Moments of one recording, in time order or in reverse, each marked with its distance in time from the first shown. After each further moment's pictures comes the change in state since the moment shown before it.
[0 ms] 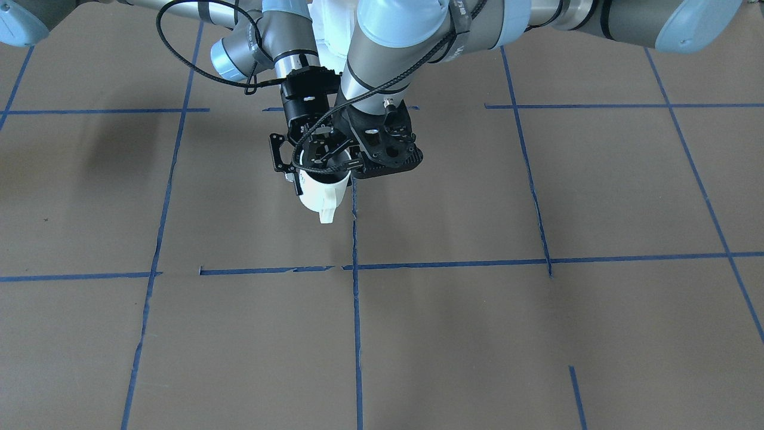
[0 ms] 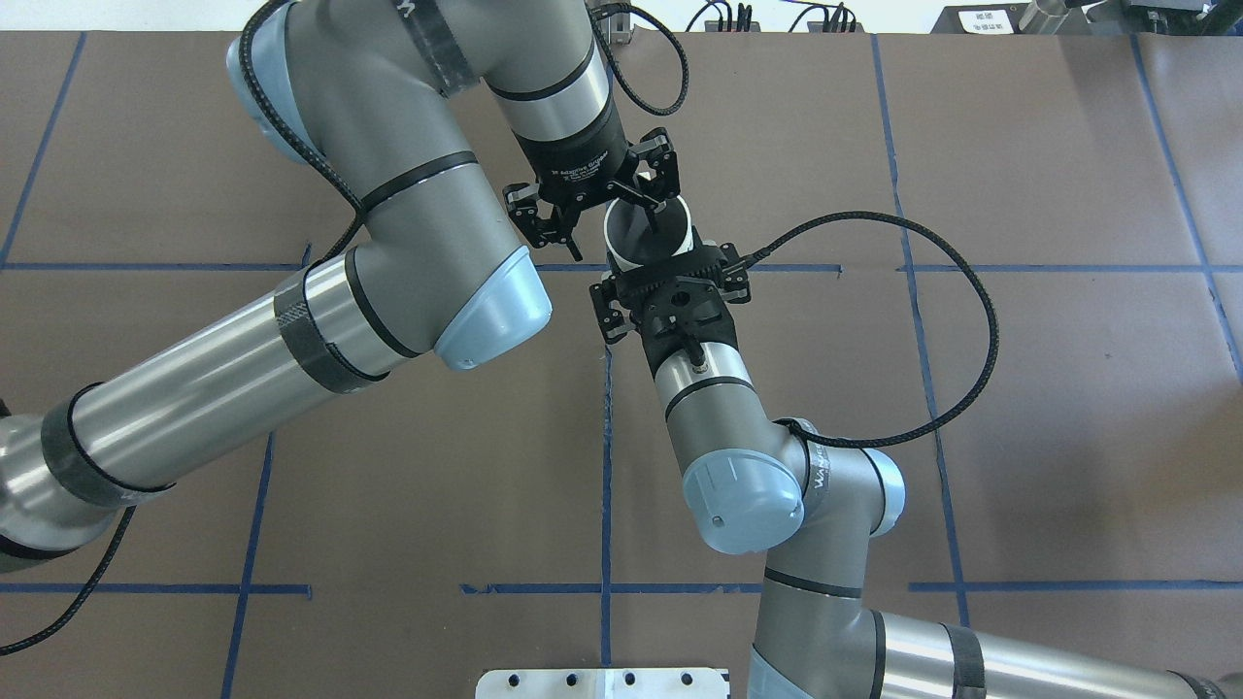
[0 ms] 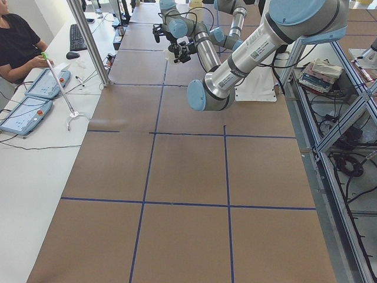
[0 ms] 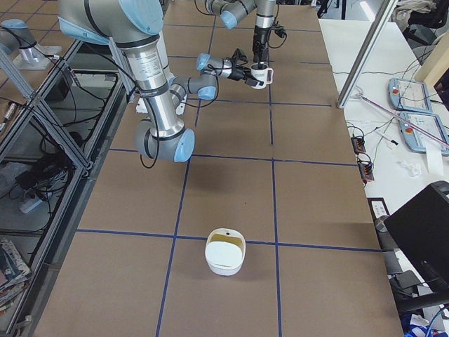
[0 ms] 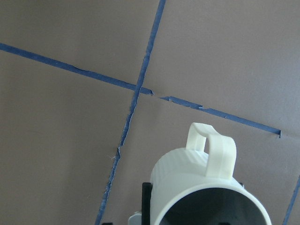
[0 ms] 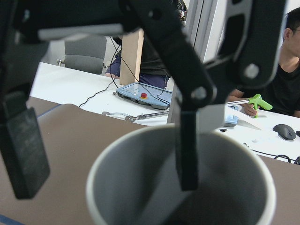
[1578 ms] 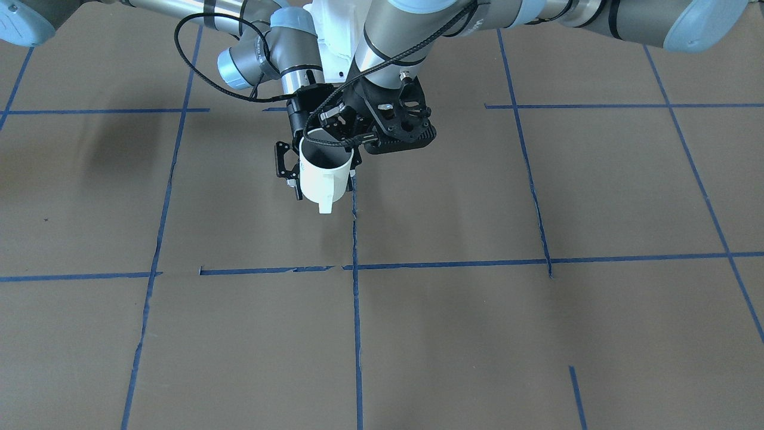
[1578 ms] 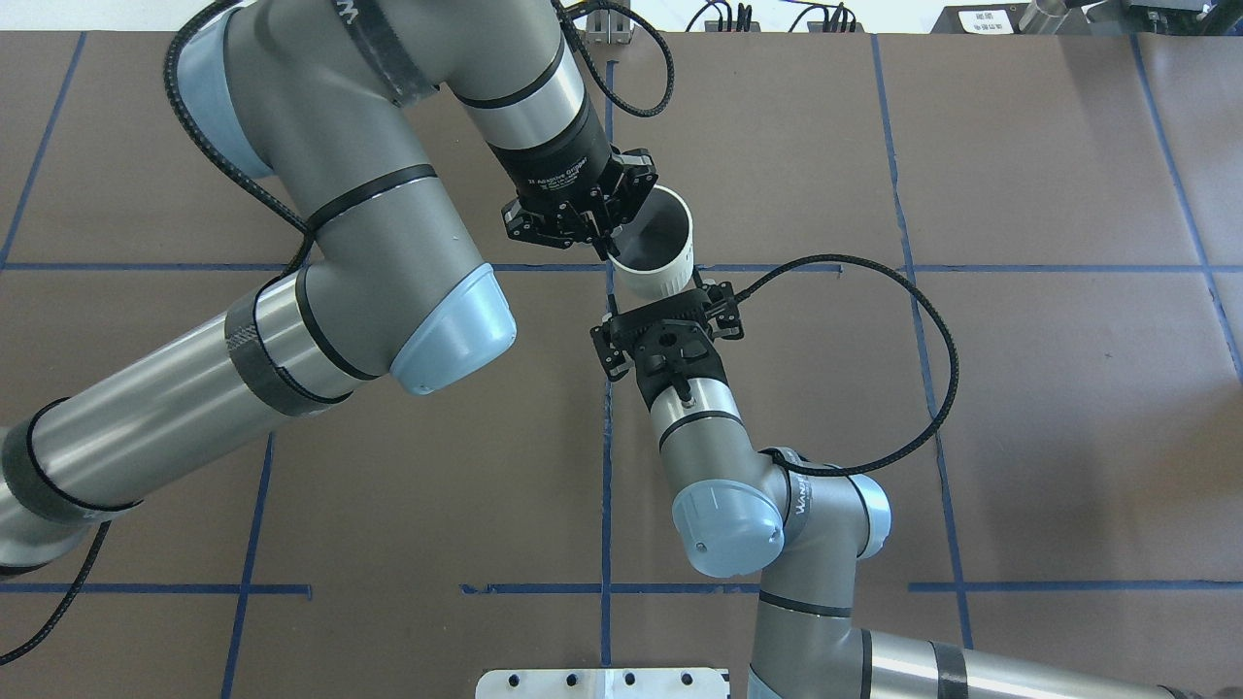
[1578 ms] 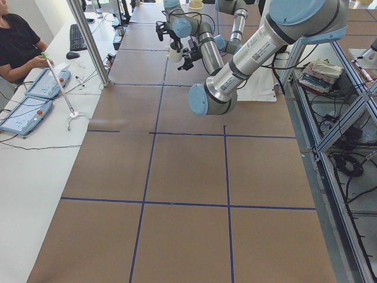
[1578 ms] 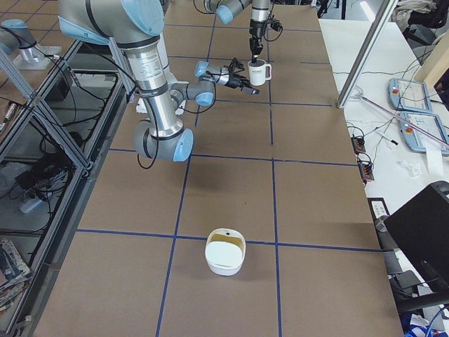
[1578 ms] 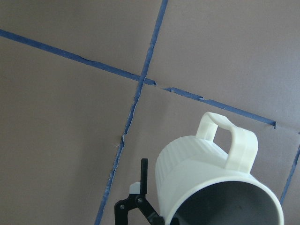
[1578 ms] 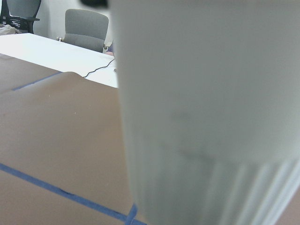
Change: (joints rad) left arm -0.005 0.043 -0.112 0.011 -0.007 -0.036; right arm -0.048 -0.005 -0.092 0.012 -0.018 0.008
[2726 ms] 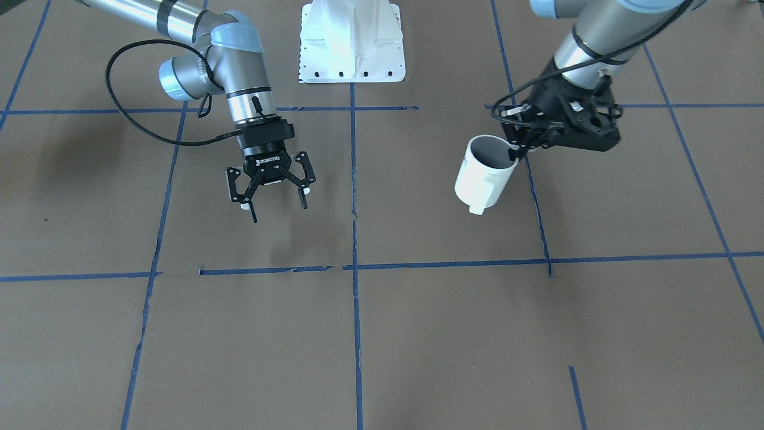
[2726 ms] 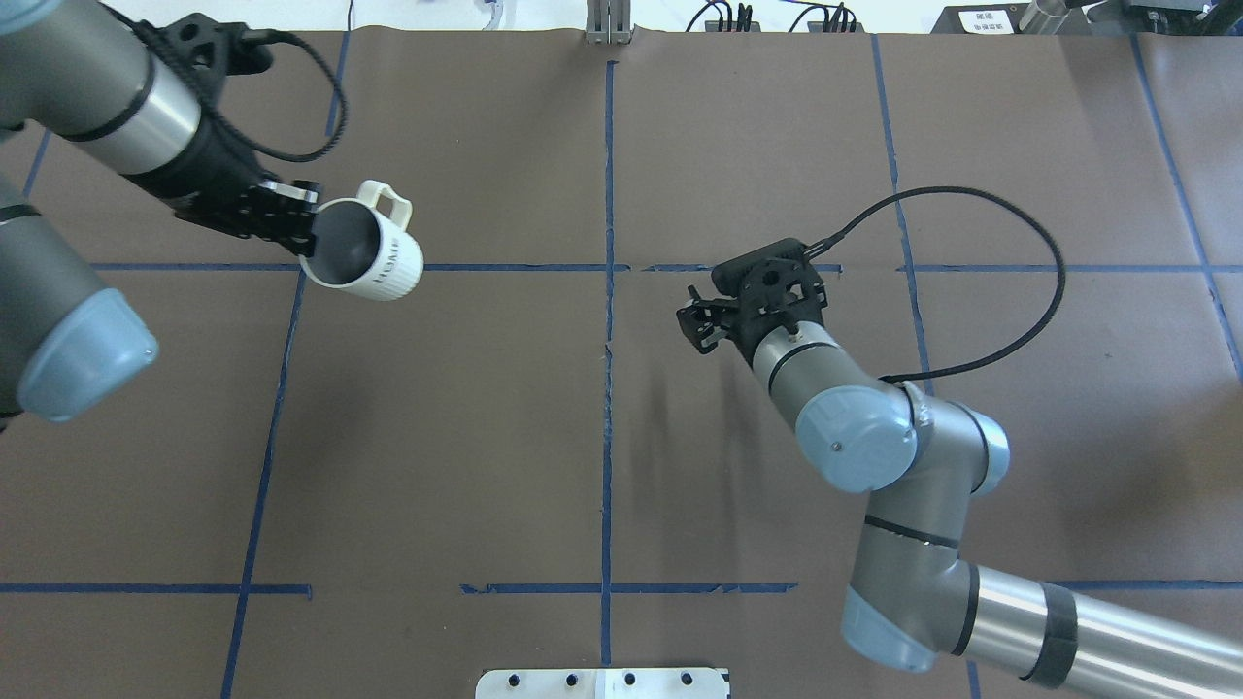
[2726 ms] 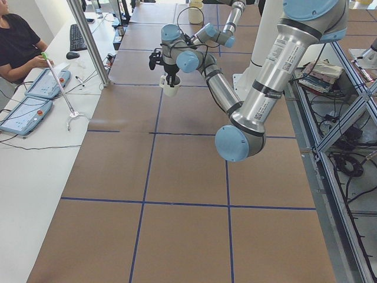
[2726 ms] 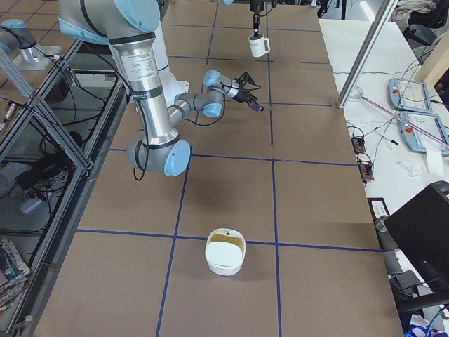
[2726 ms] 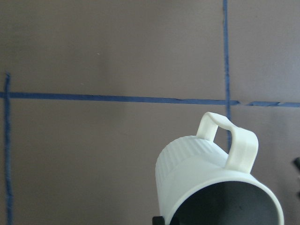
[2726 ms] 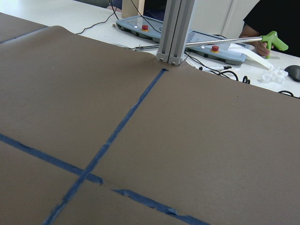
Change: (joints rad) left arm -0.227 0.563 -0.323 -0.016 -0.013 0.672; right arm 0.179 -0.178 0.130 -0.003 0.384 0.010
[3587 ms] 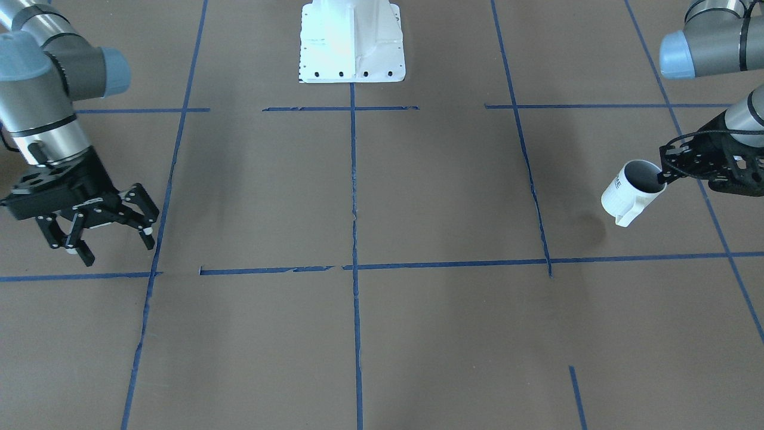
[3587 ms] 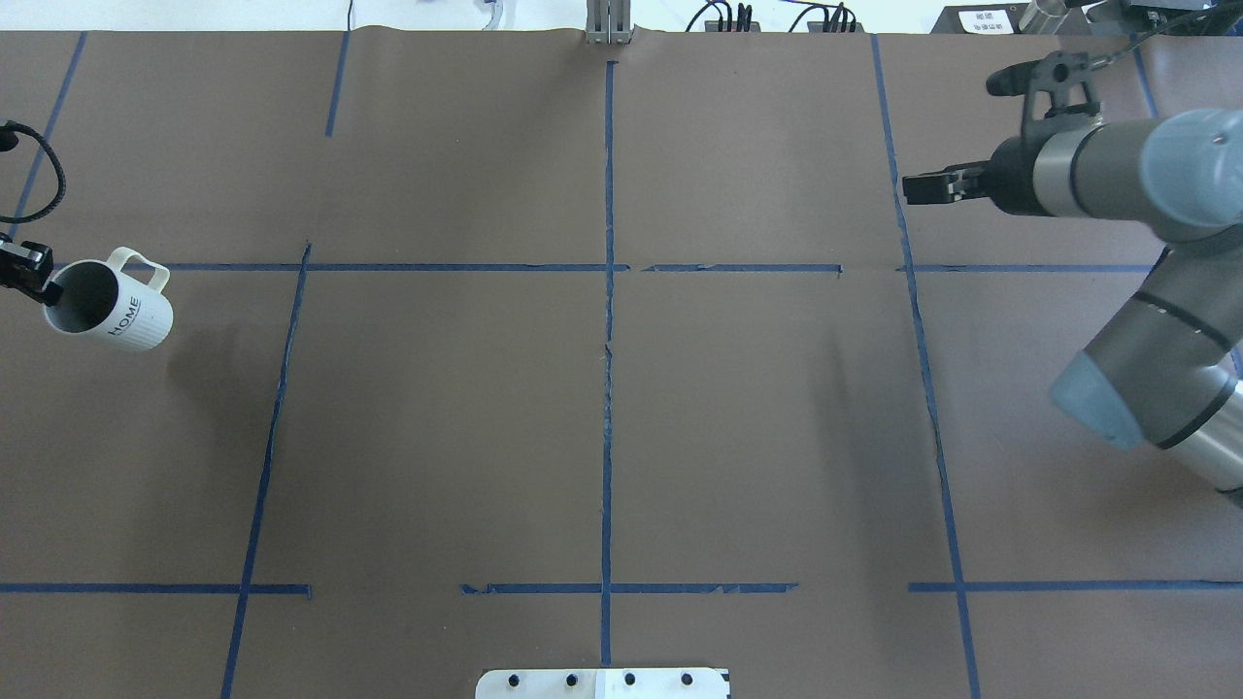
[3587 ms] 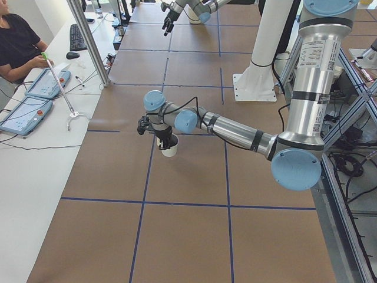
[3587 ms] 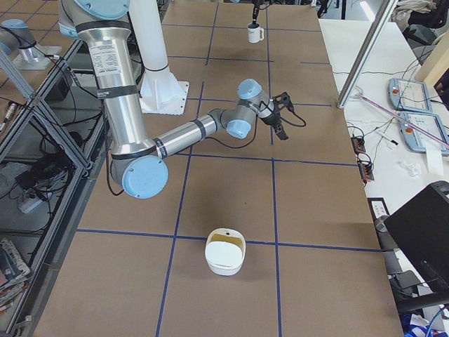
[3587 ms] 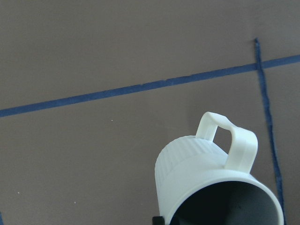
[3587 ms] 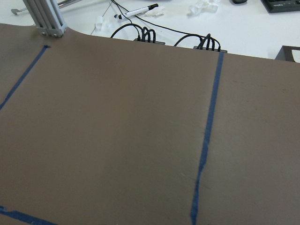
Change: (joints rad) left arm -0.207 0.318 0.247 -0.173 -0.139 0.367; right arm 0.531 -0.183 0.057 -0.016 0.768 -0.013
